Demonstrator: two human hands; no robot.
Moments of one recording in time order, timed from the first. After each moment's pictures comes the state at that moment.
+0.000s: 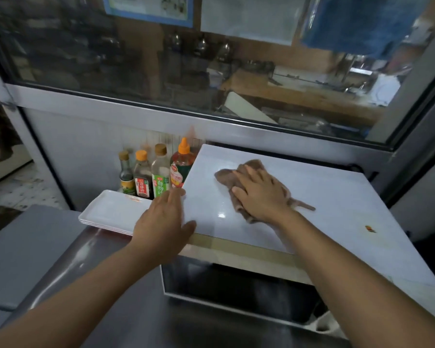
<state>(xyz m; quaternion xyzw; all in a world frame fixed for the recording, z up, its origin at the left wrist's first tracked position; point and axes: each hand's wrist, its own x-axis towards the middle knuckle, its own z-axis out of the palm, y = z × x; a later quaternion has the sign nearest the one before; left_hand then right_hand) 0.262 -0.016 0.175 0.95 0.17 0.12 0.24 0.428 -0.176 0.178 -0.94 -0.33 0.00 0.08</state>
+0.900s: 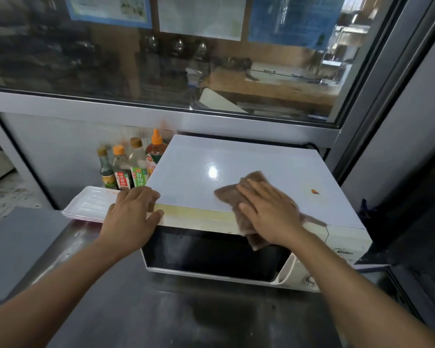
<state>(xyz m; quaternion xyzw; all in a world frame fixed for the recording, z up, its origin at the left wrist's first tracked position) 0.219 -0.043 0.178 0.96 0.15 0.14 0.19 0.346 -0.297 0.172 -0.95 -0.30 -0.02 0.08</state>
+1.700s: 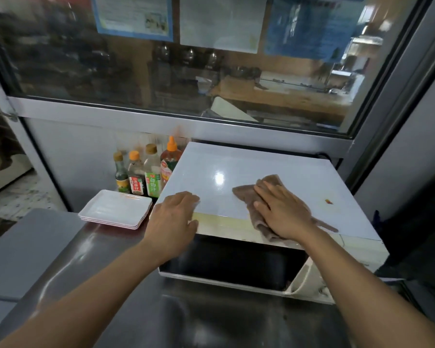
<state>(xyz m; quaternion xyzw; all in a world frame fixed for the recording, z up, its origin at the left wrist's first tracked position) 0.228 -0.068 0.180 0.97 0.06 0.16 0.18 0.362 -0.285 0.182 -0.96 -0.28 0.01 0.07</state>
